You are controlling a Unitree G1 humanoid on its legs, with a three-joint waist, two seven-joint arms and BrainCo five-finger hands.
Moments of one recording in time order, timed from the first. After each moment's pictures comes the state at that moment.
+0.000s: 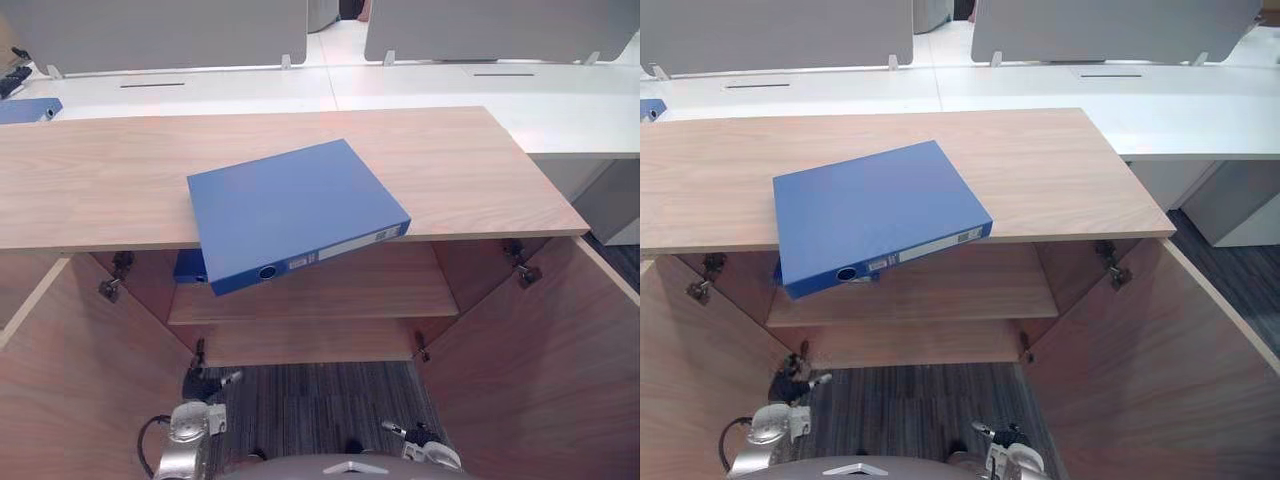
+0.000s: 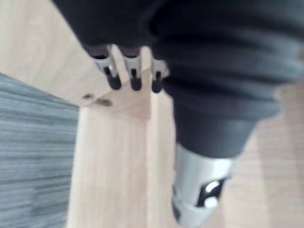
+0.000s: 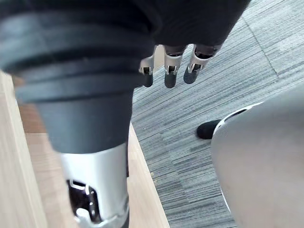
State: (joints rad) left arm 0.19 0.05 0.09 0.46 0.01 -0.02 0.21; right arm 0.04 -0.05 -0.24 1.02 0.11 0.02 -0.12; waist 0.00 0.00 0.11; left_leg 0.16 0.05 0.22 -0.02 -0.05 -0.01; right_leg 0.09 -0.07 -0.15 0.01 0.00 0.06
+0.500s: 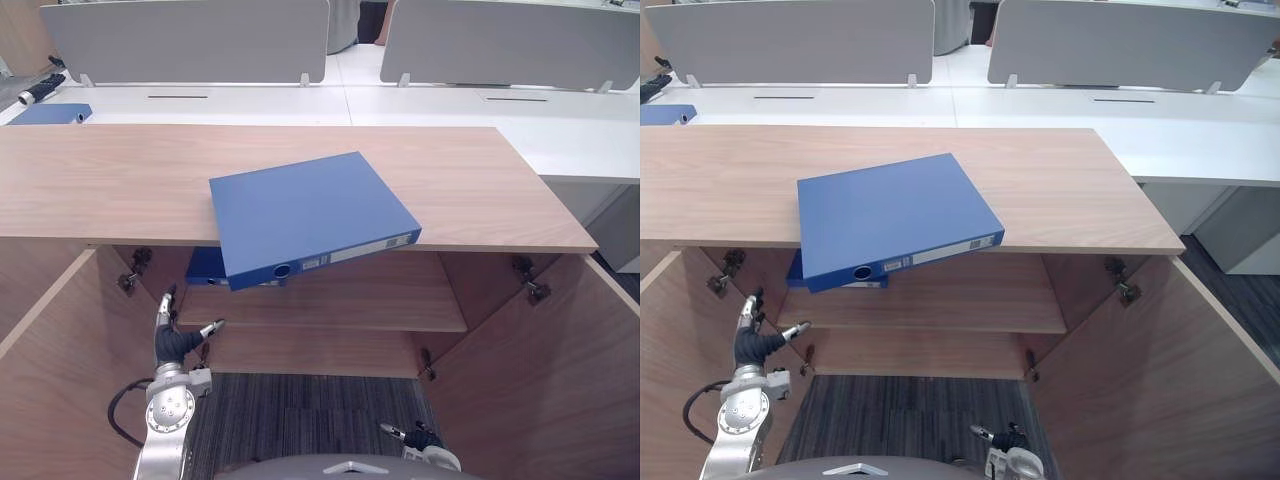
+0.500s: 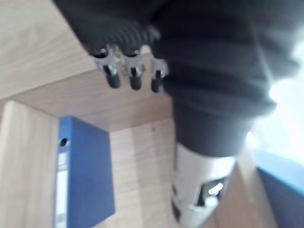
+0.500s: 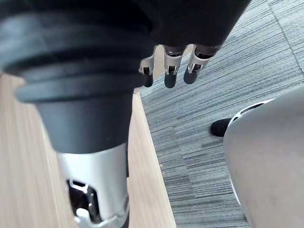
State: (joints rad) left arm 0.30 0.06 0.07 -0.07 0.12 -0.10 0.28; right arm 0.10 -0.05 -0.21 0.96 0.11 0.02 -0.12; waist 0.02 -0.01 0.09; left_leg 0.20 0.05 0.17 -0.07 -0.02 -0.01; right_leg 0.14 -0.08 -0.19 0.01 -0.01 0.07
